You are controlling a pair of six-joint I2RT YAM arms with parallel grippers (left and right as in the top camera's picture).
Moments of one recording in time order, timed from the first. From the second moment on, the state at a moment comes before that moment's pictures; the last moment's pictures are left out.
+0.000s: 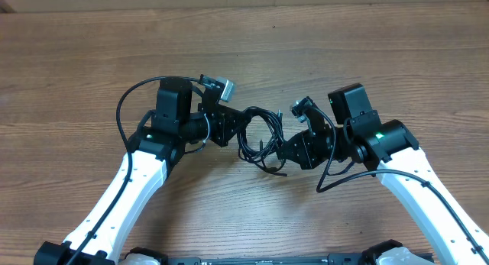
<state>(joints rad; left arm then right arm) -0.28 1.38 0.89 -0.22 0.72 -0.17 0.37 1.31 1.03 -0.82 -0.72 0.03</state>
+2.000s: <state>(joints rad) -0.34 1.38 0.89 -0.25 0.68 -0.26 0.14 1.42 1.03 -0.62 -0.53 0.57</state>
